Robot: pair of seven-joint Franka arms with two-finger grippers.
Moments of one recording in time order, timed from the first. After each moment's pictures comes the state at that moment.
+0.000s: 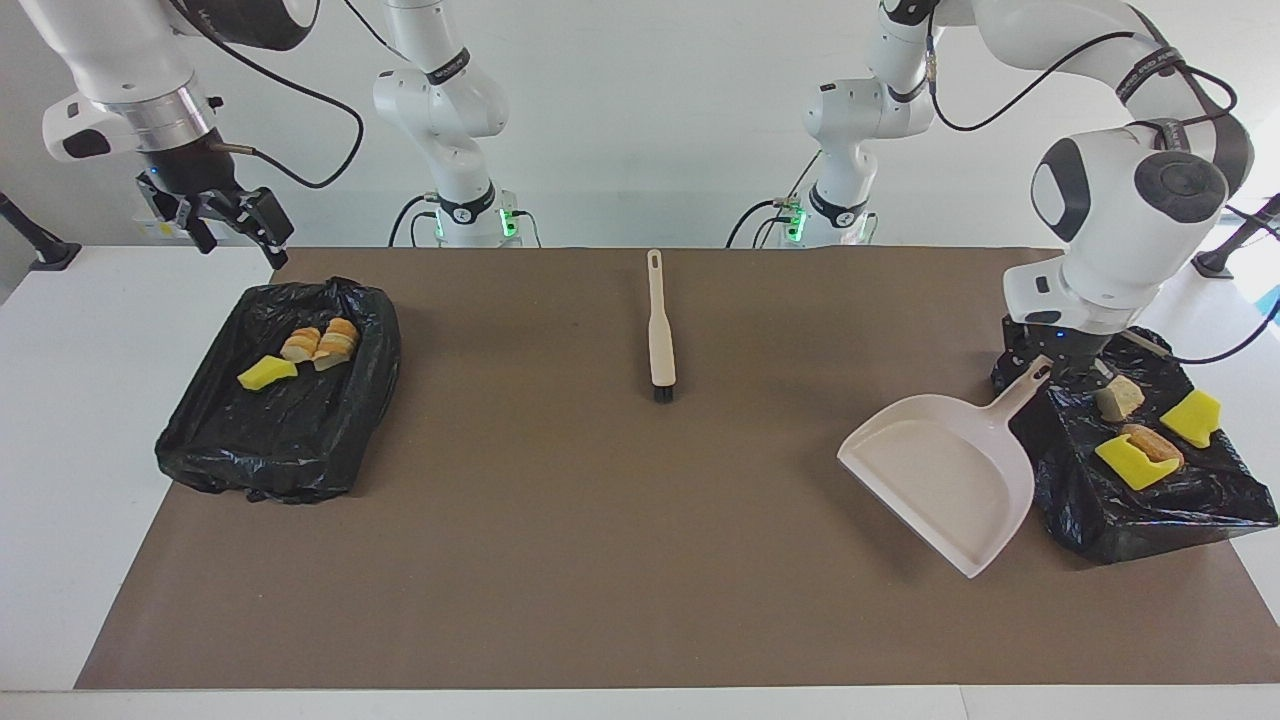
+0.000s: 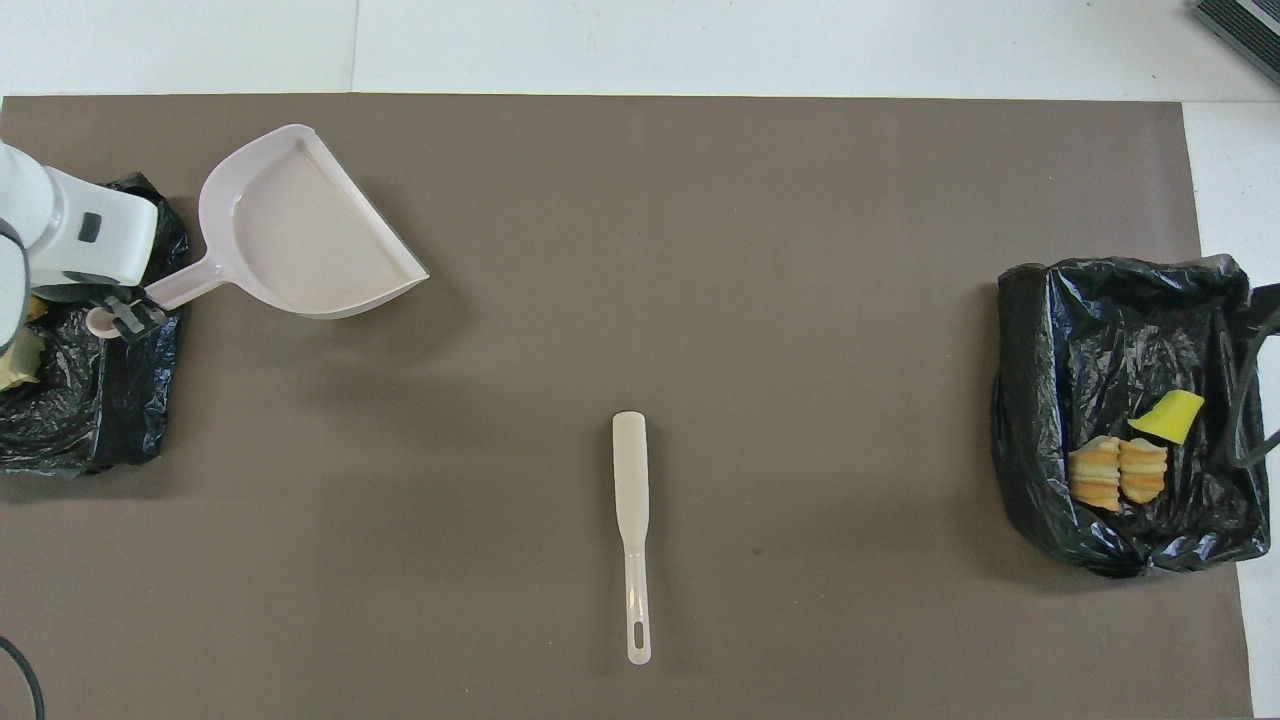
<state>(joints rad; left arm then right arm) -0.04 0.21 -0.02 -1.65 0.15 1.79 0.78 -0.19 -0.05 0.02 -1.60 -0.04 1.60 0.09</state>
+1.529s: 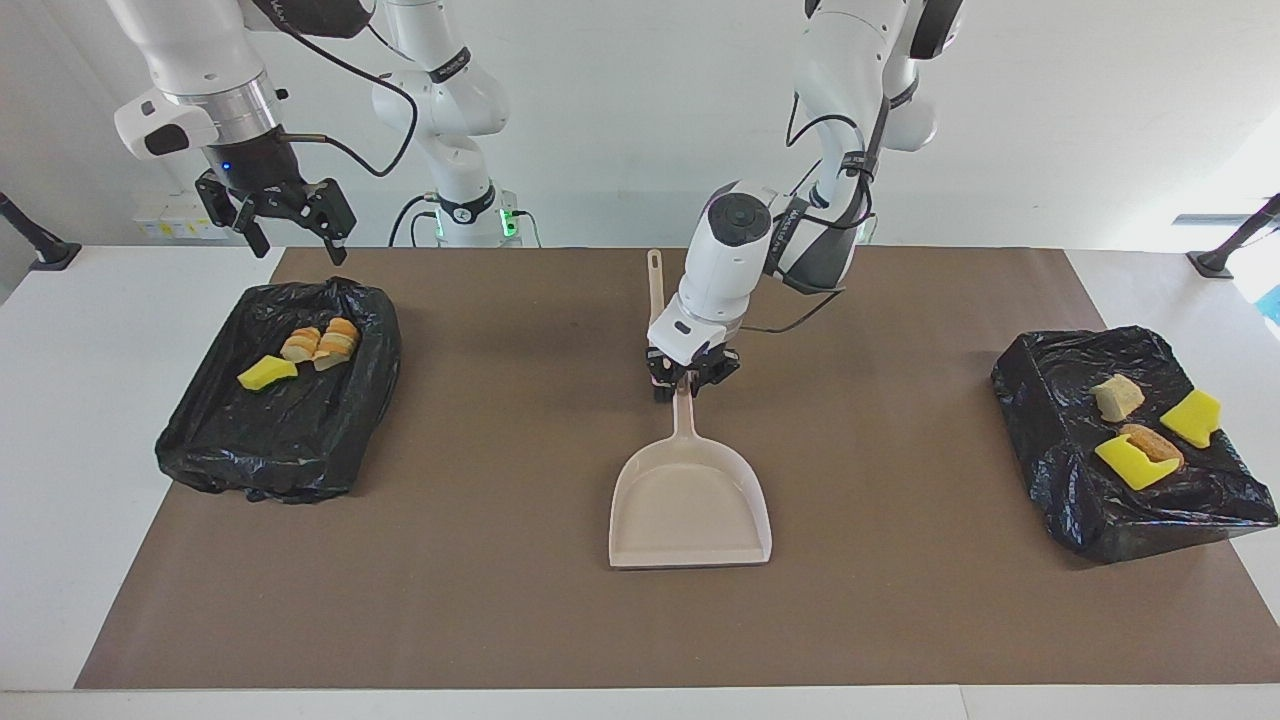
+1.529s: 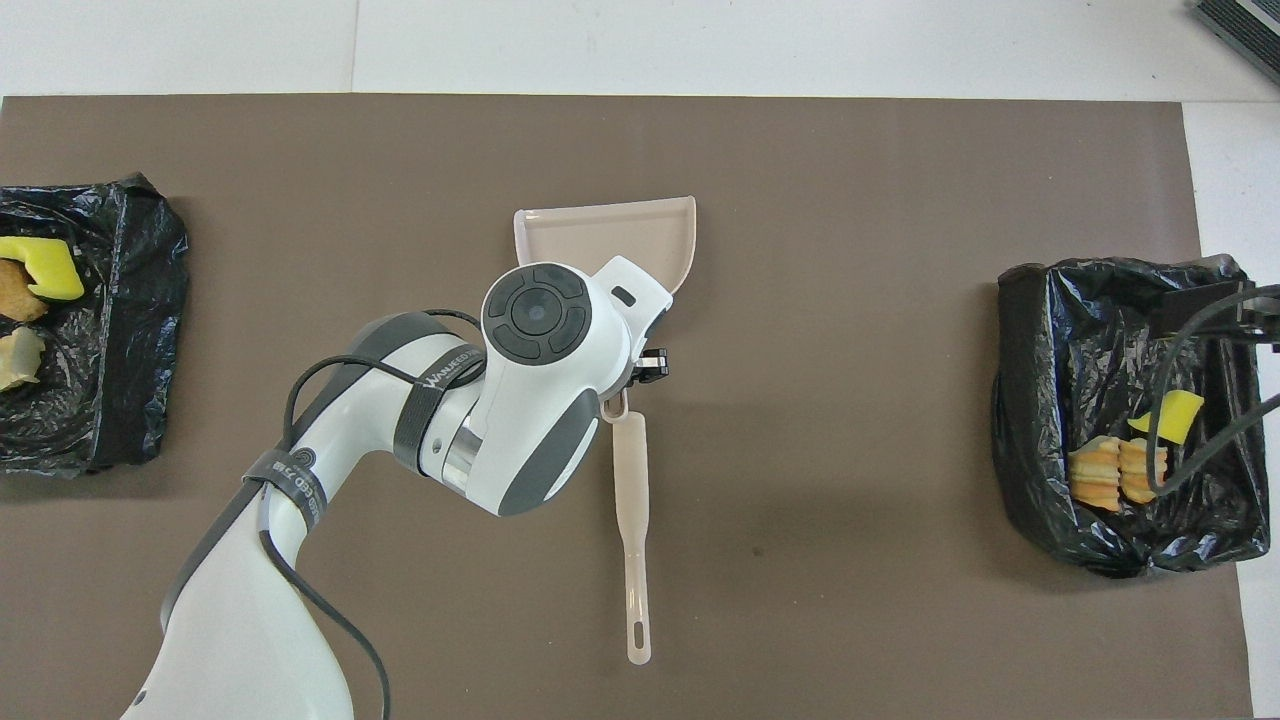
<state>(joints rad) -0.62 0.36 -0.03 -1.73 -0.11 2.17 -0.62 -0.11 -0.08 0.05 -1.63 -0.02 1.63 0.08</state>
